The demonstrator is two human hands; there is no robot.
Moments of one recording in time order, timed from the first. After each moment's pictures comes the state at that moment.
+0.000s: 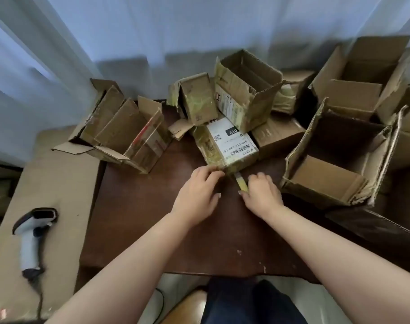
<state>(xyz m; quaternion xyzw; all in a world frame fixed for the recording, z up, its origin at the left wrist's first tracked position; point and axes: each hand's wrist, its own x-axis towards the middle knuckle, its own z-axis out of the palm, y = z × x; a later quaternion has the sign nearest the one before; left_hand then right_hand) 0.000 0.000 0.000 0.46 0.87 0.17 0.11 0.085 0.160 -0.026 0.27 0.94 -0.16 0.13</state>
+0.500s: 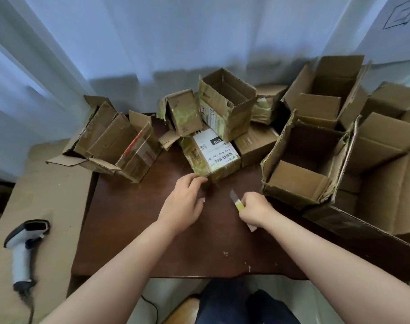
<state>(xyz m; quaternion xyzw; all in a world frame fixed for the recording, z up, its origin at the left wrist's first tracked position) 0.009 -0.008 0.015 0.43 0.88 0.19 0.10 0.115 0.166 0.010 0.34 0.85 -0.32 0.24</state>
